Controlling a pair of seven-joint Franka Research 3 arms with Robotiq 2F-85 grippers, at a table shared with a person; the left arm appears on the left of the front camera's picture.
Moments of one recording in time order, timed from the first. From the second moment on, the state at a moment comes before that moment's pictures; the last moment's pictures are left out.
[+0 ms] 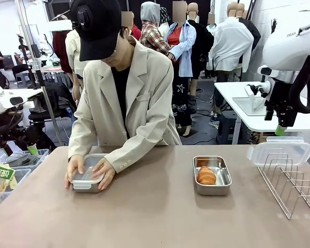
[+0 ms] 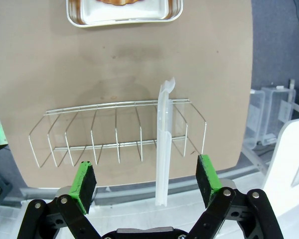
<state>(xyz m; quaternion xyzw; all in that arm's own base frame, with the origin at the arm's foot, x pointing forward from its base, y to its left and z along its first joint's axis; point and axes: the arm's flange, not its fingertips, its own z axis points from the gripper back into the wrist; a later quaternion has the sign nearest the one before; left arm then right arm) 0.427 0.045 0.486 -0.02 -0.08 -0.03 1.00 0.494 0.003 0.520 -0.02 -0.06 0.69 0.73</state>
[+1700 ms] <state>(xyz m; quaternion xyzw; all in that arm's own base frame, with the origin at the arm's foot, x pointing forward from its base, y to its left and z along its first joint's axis) 0.427 0.045 0.486 -0.02 -0.08 -0.03 1.00 0.494 0.003 0.520 -0.02 -0.06 0.69 0.73</state>
